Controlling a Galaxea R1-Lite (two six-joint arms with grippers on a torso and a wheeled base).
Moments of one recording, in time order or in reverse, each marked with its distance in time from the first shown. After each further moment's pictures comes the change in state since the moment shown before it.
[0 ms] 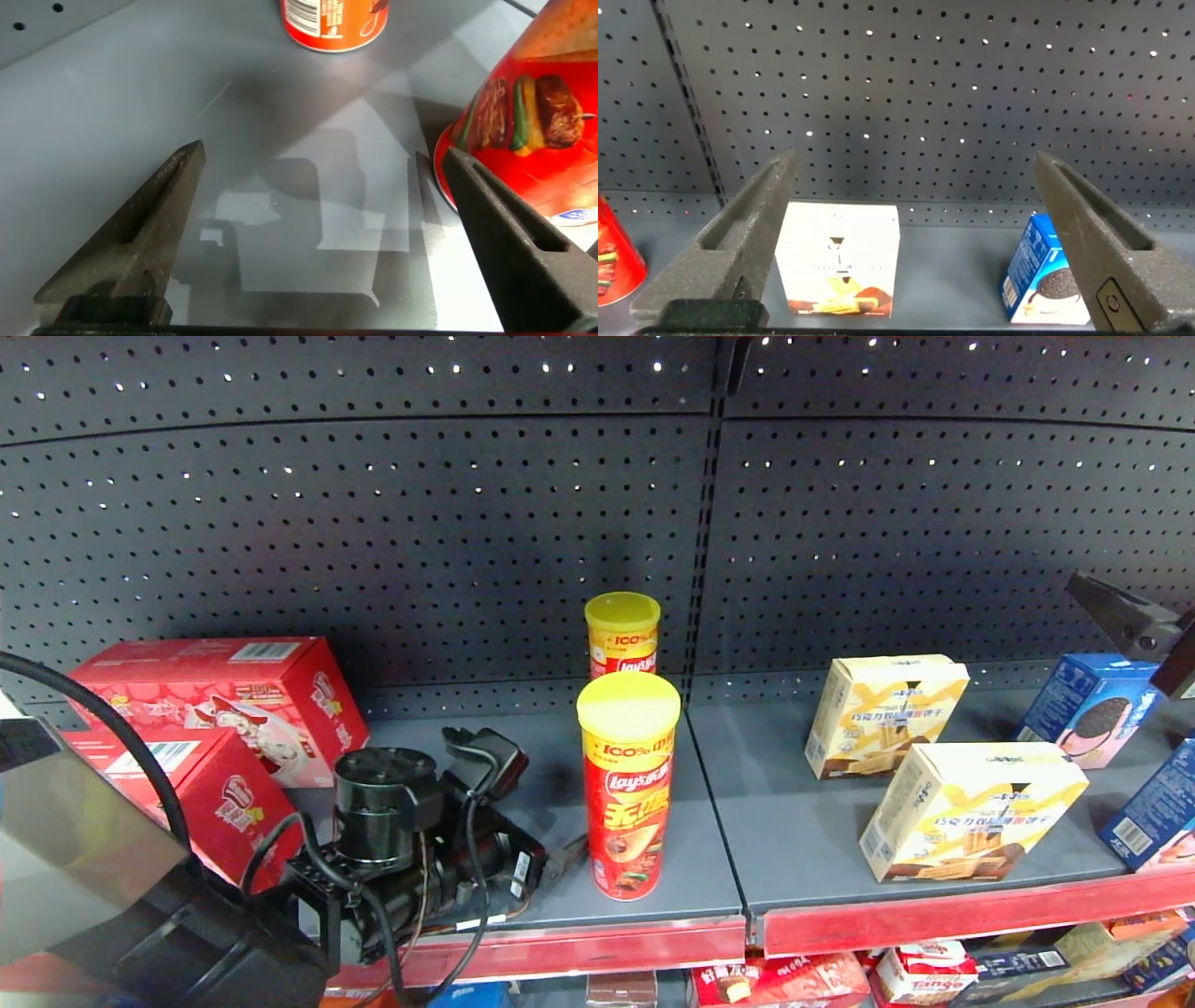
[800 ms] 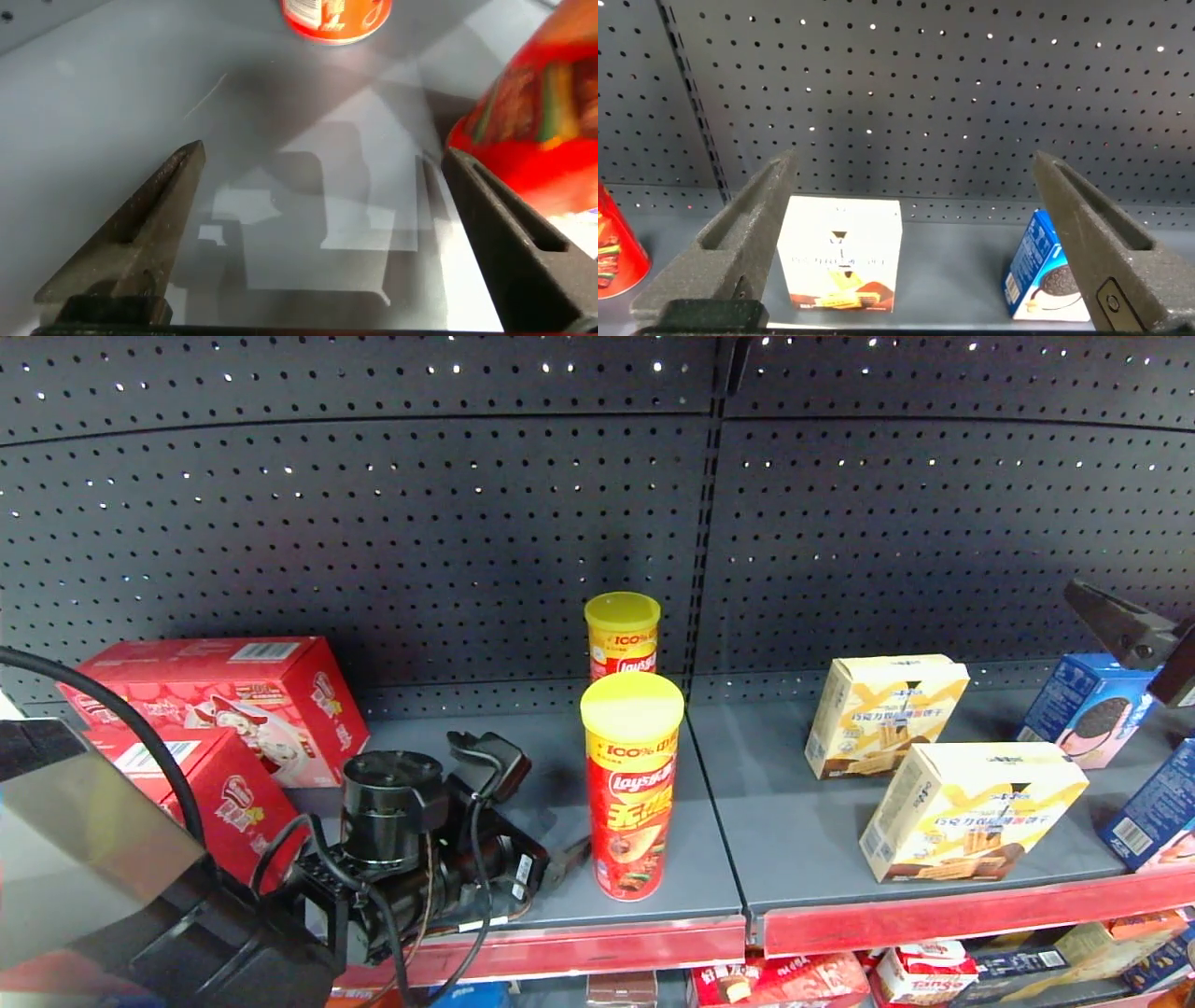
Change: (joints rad) left arm 0.002 0.019 -0.003 -0.001 0.010 0.001; right arm 0.000 -0.001 0.015 -0.005 0.007 0.001
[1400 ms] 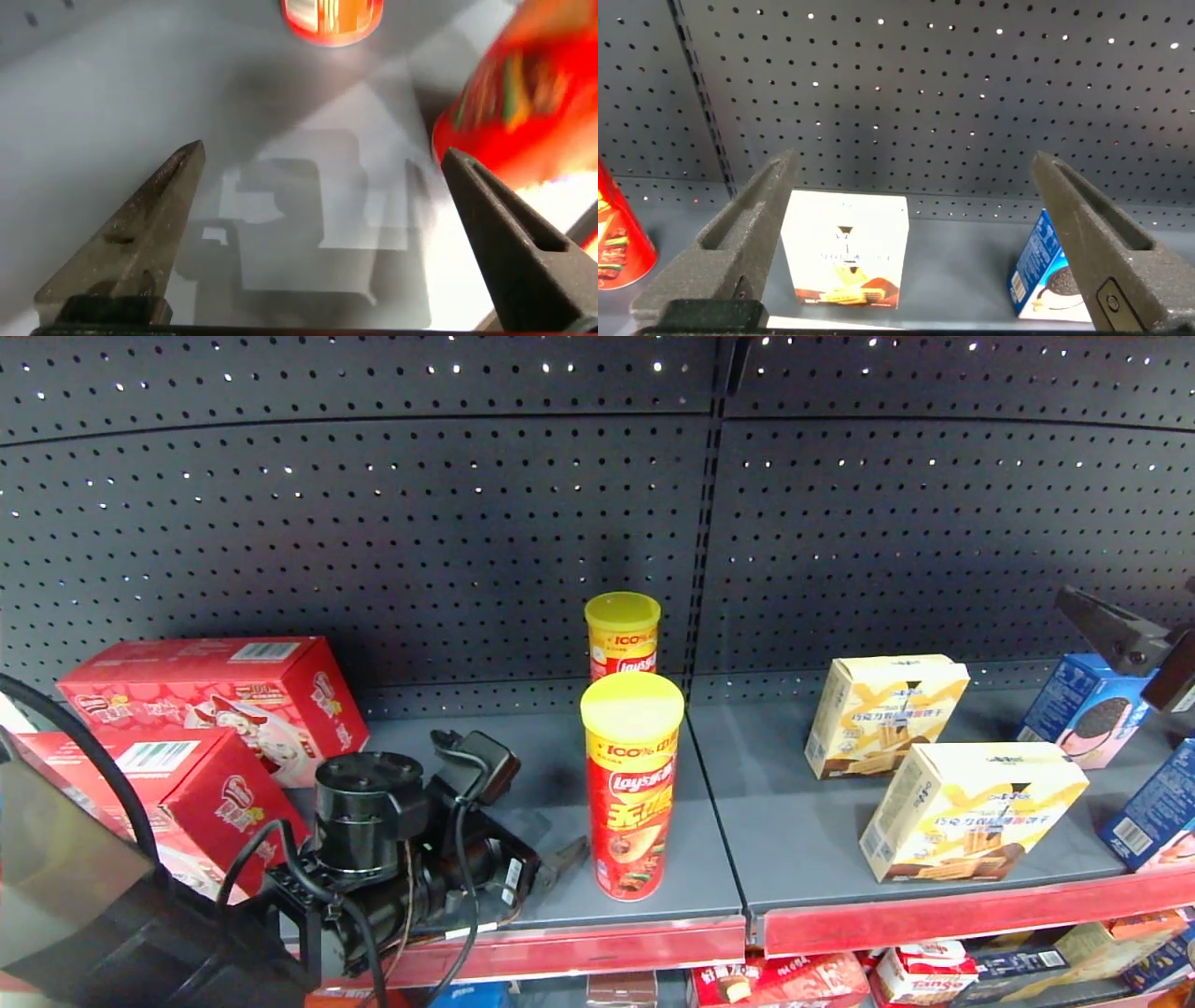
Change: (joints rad) left arm -0.009 -0.057 0.035 0.000 0.003 0.003; right arm 0.000 0.004 0.007 0.000 0.019 0.001
